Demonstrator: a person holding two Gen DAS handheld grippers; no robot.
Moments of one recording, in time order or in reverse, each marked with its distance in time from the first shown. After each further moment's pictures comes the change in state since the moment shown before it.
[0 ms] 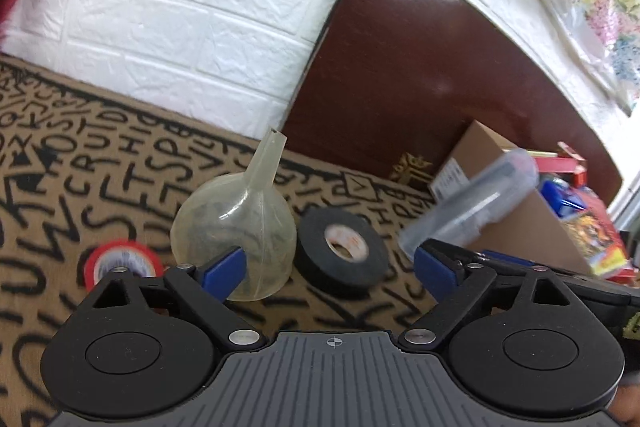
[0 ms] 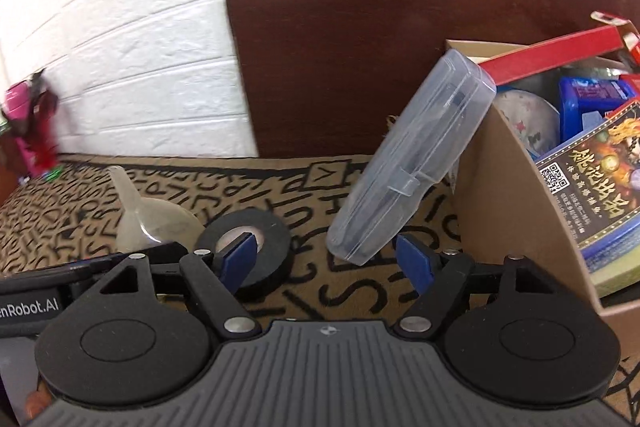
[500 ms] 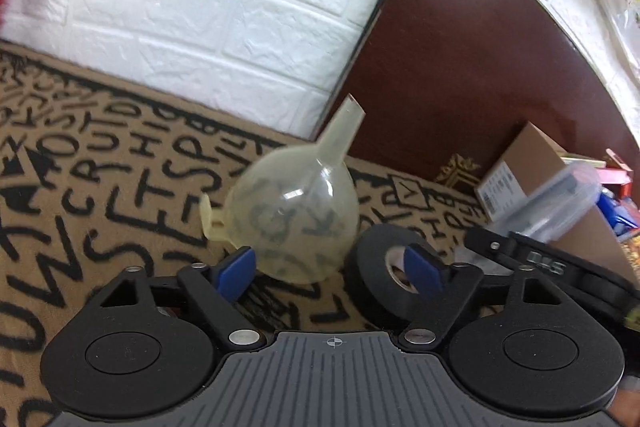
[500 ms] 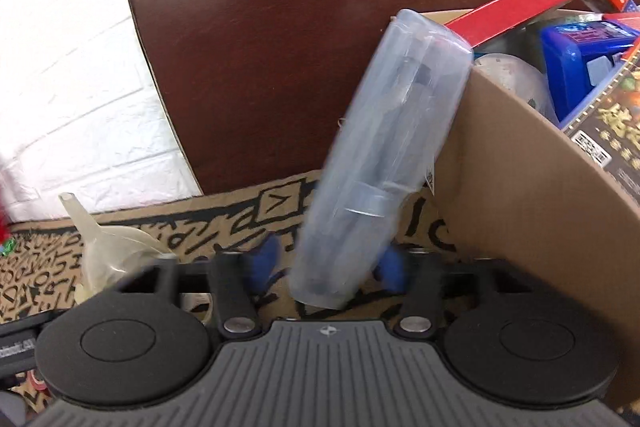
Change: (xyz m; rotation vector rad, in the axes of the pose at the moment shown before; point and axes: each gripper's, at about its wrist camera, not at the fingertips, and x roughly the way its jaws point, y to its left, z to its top) left arm 0.034 0.027 0.016 -0.047 0.098 0.030; right arm 0.035 -0.018 0.003 0.183 -0.043 -0.074
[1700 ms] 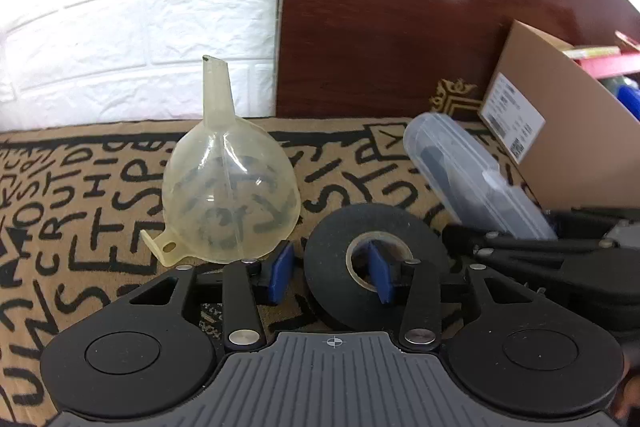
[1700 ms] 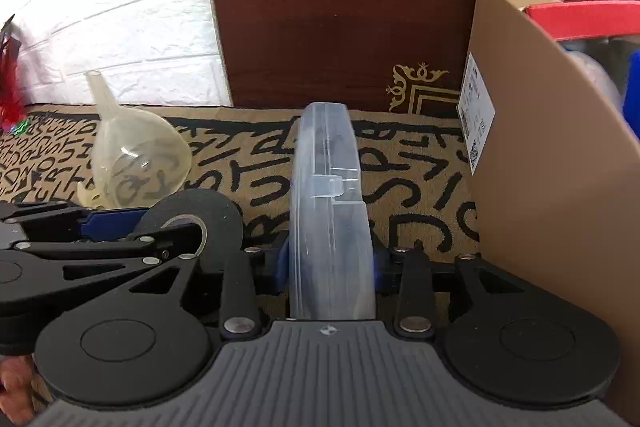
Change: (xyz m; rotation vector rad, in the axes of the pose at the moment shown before) left arm 0.037 -0.051 -0.001 0.314 0.111 0.140; right arm 0.004 0.012 0.001 -0.259 0.217 0.062
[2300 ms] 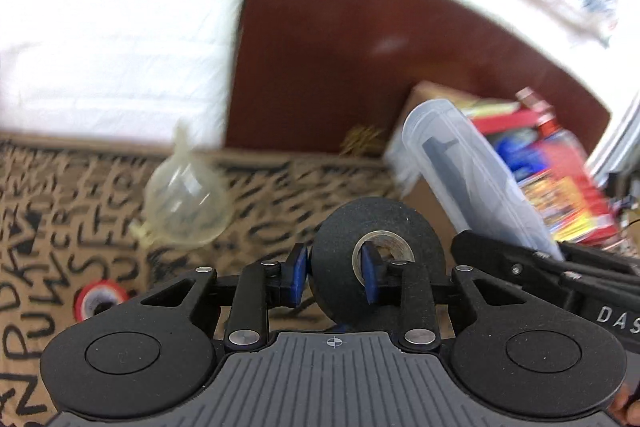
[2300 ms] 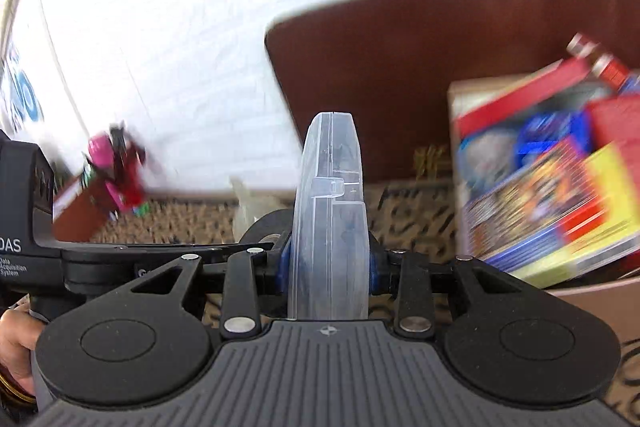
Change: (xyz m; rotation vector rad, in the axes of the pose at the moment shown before) left arm -0.116 -0.047 0.020 -0.075 -0.095 -0.166; right arm -0.157 -0.039 -0.014 0.124 -0.254 0.245
